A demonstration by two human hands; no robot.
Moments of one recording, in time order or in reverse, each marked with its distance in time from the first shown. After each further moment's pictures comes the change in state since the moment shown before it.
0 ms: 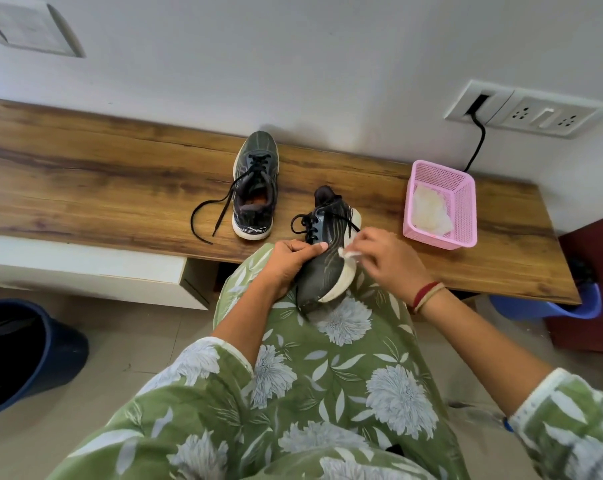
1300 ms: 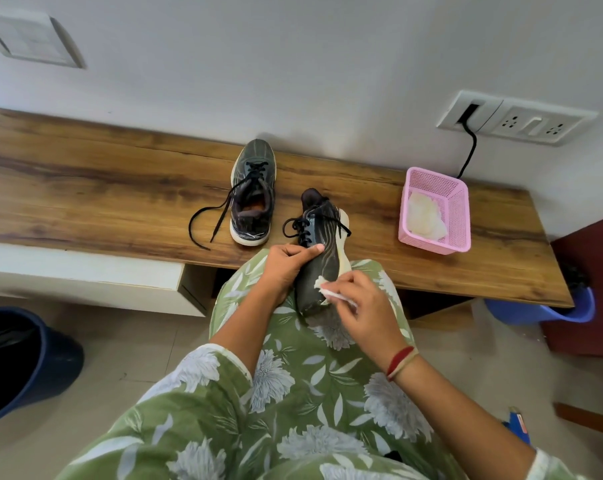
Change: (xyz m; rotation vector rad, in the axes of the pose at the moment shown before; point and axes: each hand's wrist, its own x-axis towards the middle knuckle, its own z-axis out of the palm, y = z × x) left_hand -0.003 -0.002 0.004 -0.103 0.043 0.105; right_hand -0.050 -0.061 0.031 0.315 0.192 0.191
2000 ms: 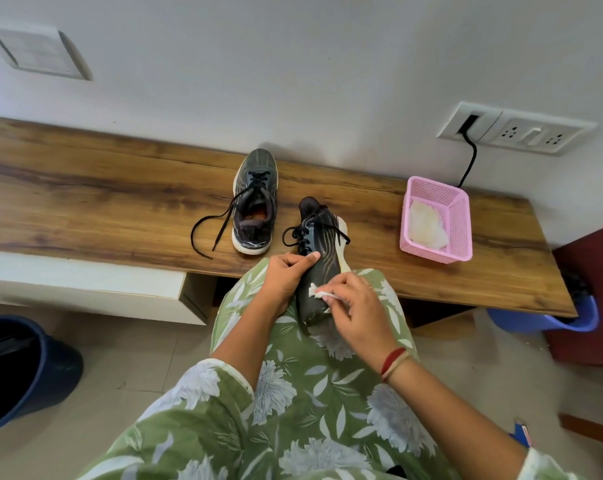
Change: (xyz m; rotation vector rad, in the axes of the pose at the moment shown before) left_hand 0.007 -0.008 -0.005 0.001 0.040 0.024; right_hand 0.014 -0.007 0.007 -0.036 -0.021 0.055
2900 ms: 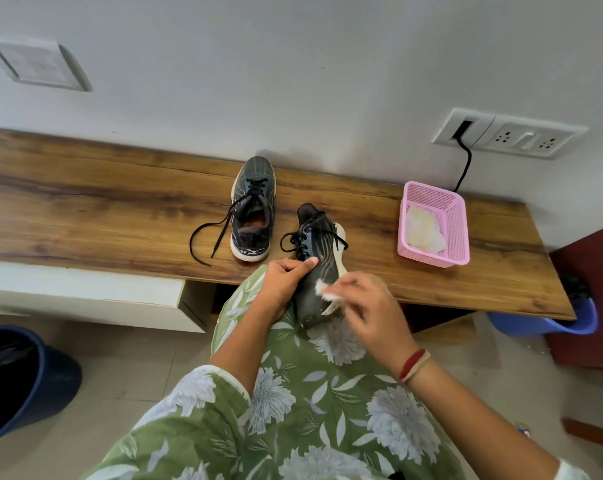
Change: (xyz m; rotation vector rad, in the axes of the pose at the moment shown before) left_hand -0.002 0.003 -0.002 0.044 -0.069 0.004; right_hand 0.001 0.004 -0.028 -0.046 0.017 -0.140
